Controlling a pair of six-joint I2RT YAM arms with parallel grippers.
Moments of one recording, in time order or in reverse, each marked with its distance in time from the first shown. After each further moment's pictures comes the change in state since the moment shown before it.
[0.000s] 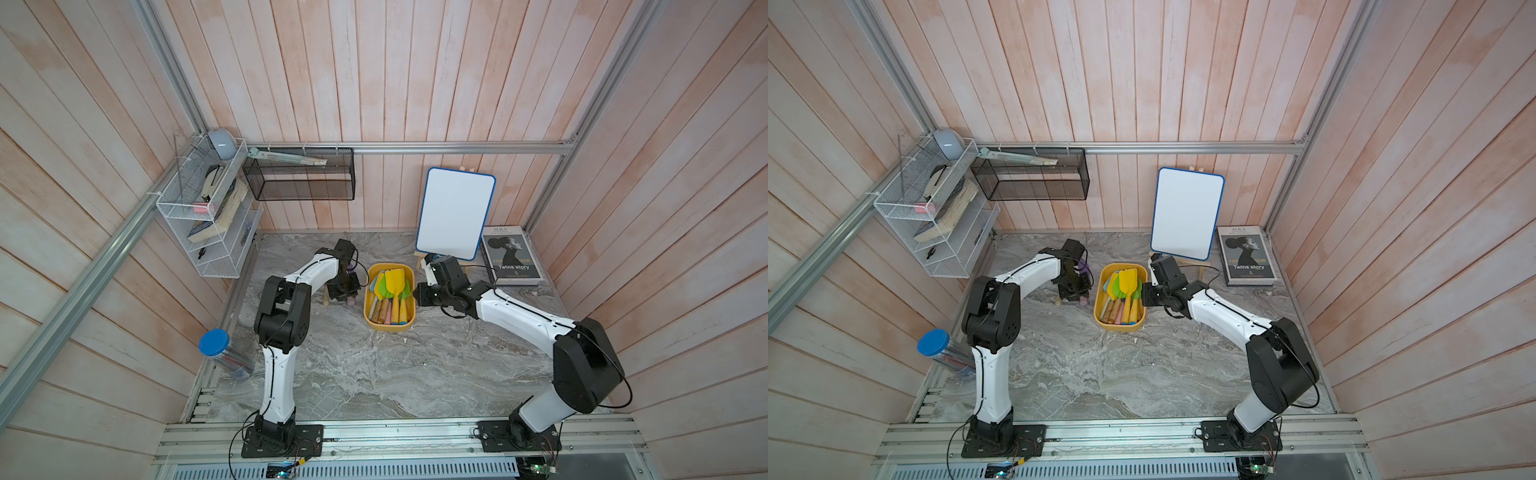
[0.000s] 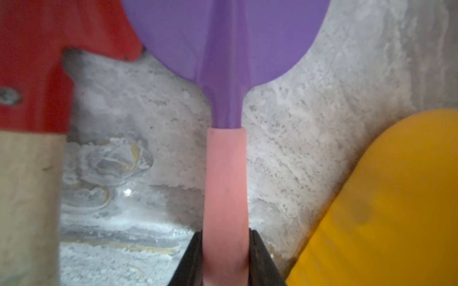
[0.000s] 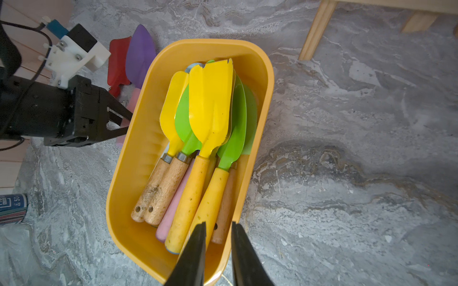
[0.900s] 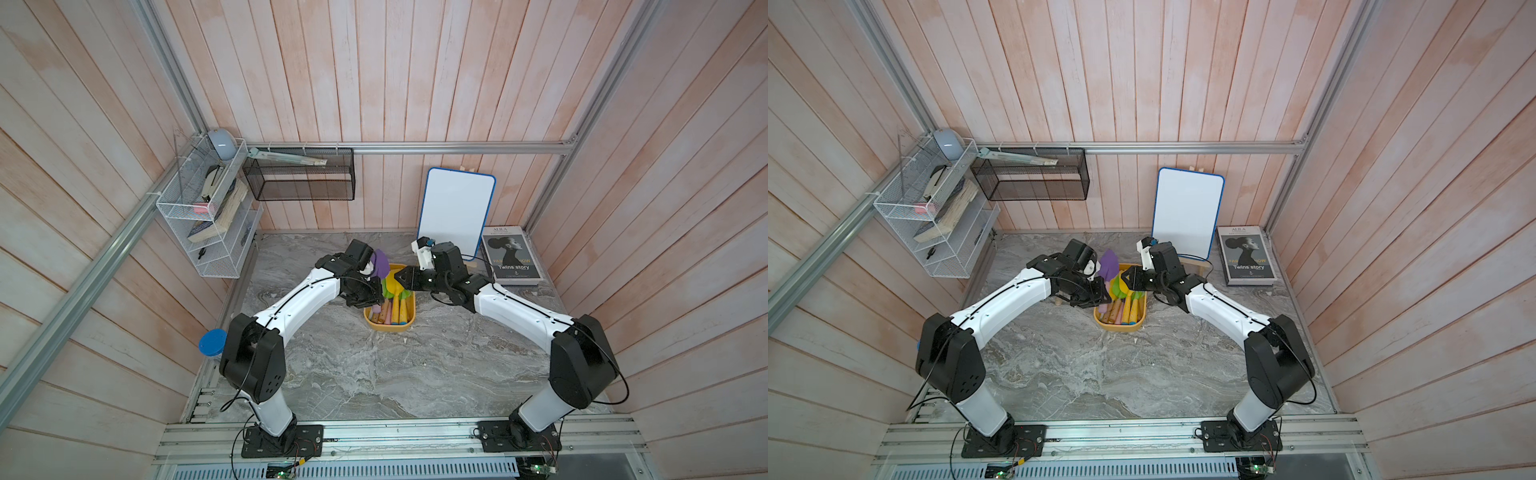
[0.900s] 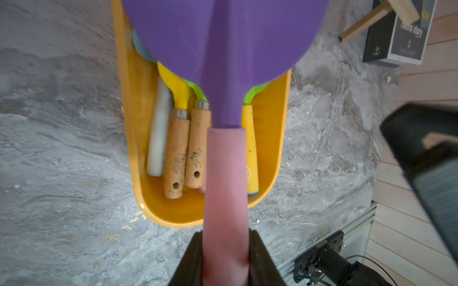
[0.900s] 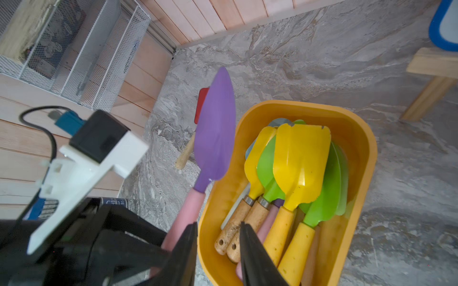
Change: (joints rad) left arm -0.223 -0.422 -0.199 0.005 0.219 -0.004; right arm 0.001 0.035 0.085 0.209 -0.227 0.113
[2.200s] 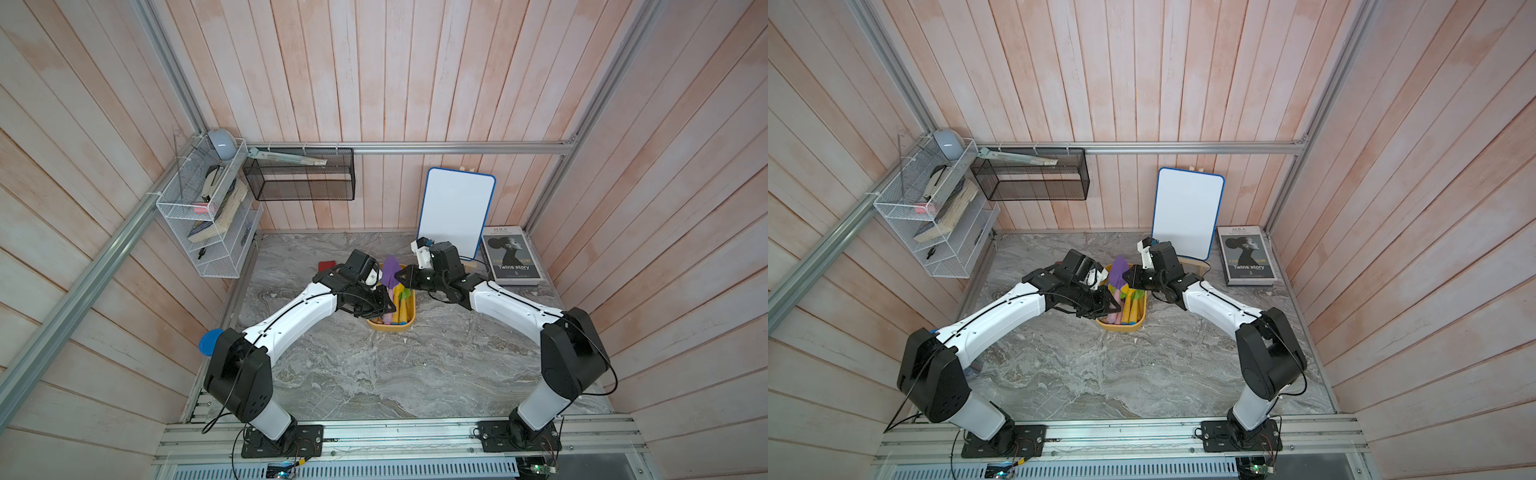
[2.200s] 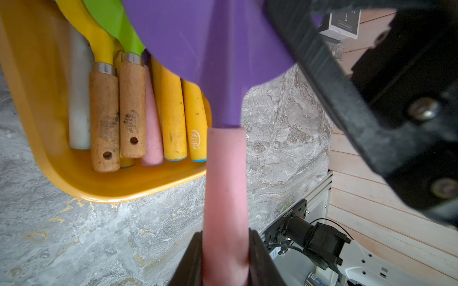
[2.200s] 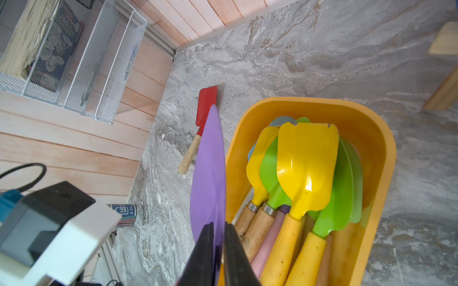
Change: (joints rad) left arm -0.058 -0.113 -0.137 0.140 0.118 -0.082; right arm -0.021 0.058 0.007 0.050 -0.041 0.077
